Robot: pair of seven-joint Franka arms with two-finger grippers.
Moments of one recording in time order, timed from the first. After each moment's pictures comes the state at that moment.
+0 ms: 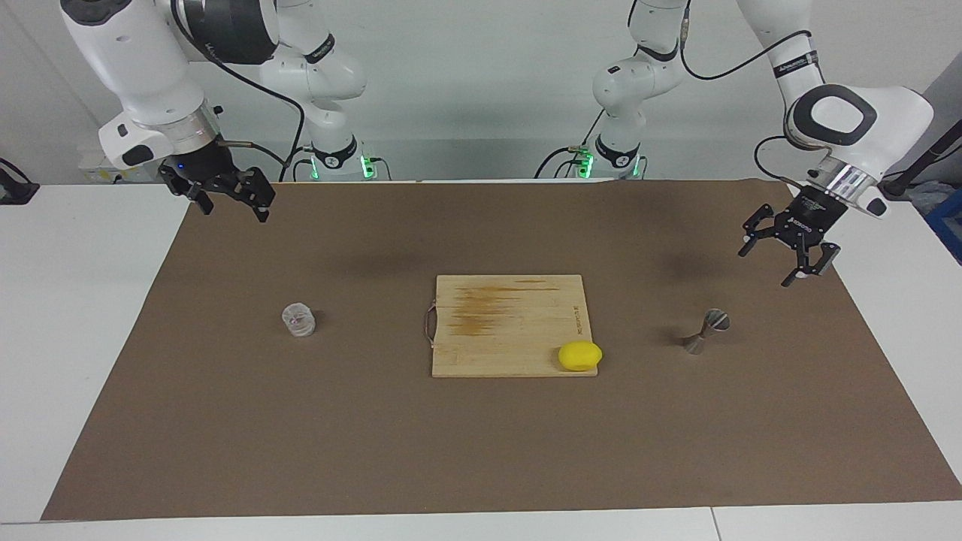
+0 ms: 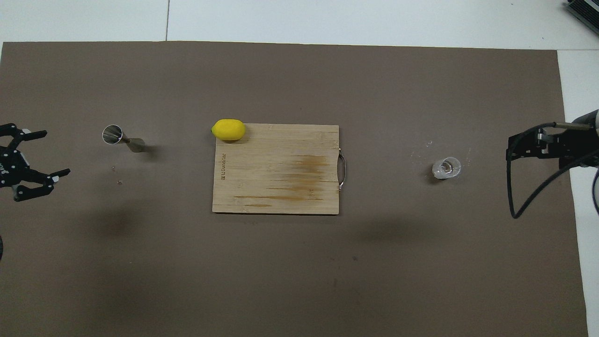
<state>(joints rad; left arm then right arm) 0.36 -0.08 -0.06 -2.21 -0.89 2.26 -1.23 -0.01 -0.01 0.01 -1.64 -0.02 1.58 0.18</state>
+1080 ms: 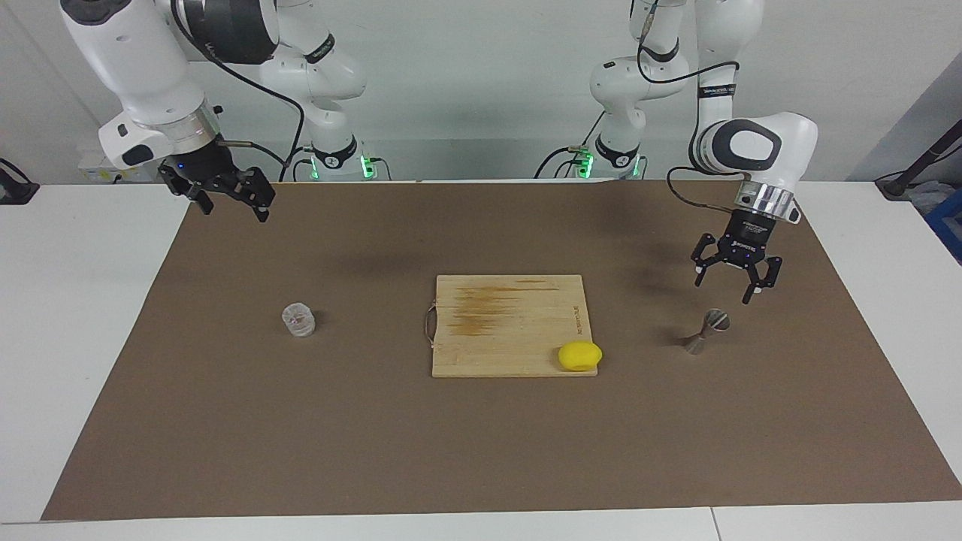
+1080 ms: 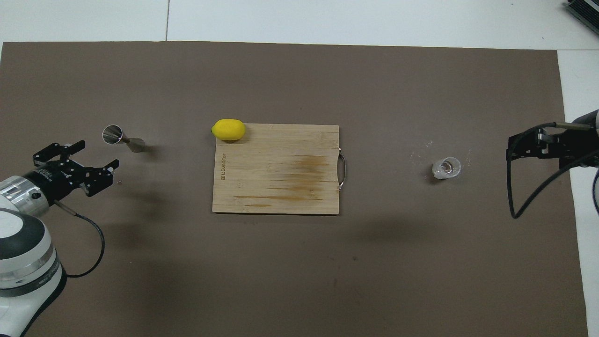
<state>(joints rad) 0.14 -0.08 -0.08 -2.39 -1.32 2.71 -1.34 -0.01 -0.01 0.01 -1.64 -0.02 1.58 0.18</state>
